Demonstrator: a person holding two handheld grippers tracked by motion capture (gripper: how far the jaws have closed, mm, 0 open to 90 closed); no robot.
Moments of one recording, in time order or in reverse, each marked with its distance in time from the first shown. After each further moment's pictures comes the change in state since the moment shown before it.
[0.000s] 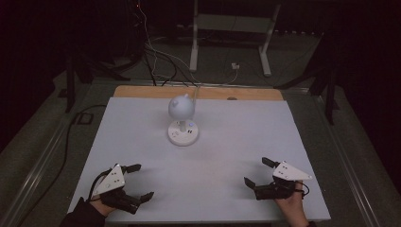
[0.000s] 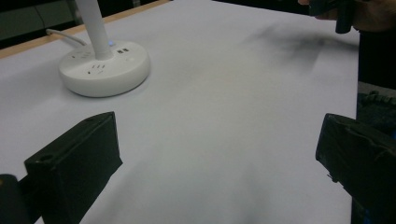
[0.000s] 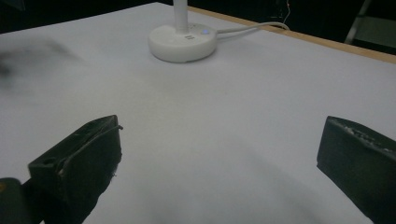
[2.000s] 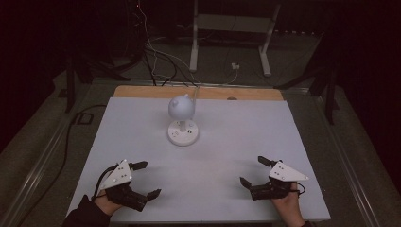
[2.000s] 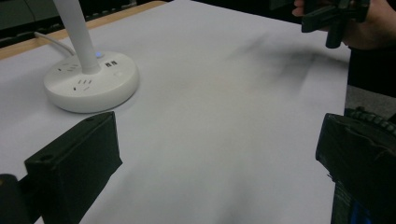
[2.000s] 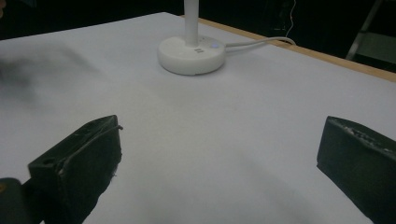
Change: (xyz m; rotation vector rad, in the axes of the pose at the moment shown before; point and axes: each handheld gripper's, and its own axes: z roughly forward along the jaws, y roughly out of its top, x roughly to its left) left arm -0.011 0.032 0.011 0.008 -0.011 -0.025; right arm 0.010 0.008 0.006 -0.035 0.010 -0.035
